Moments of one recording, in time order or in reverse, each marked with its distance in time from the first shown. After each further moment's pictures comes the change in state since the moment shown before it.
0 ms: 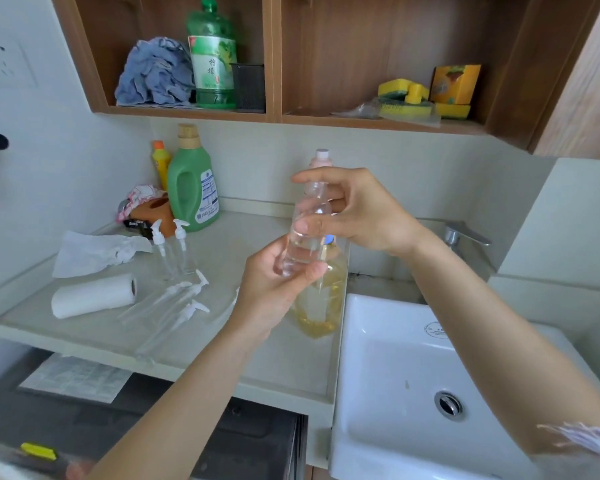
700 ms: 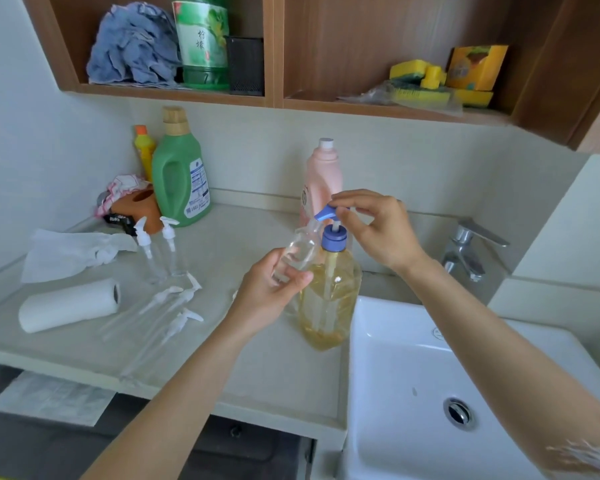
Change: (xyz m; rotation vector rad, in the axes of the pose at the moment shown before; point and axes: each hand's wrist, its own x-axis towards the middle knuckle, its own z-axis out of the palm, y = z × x) left_hand 0.041 -0.064 -0.044 0.326 -0.004 -0.200; right_hand 0.030 0.110 -0.004 -0.388 0.395 -0.040
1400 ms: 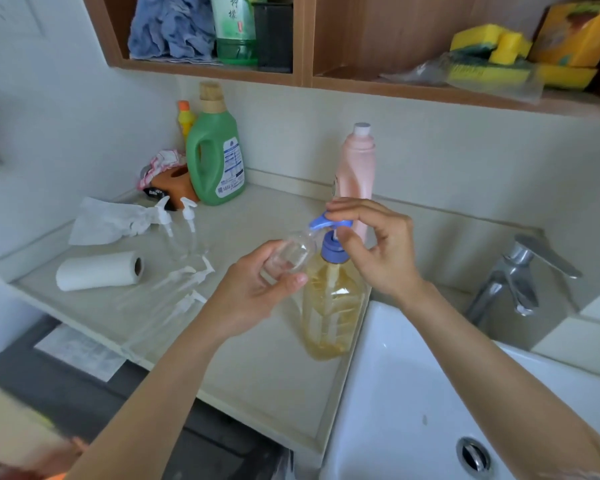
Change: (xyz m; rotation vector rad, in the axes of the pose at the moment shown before) left_hand -0.001 0.030 0.006 0.118 0.071 -0.065; right_hand 0.003 0.027 0.019 0.409 0.030 -0.237
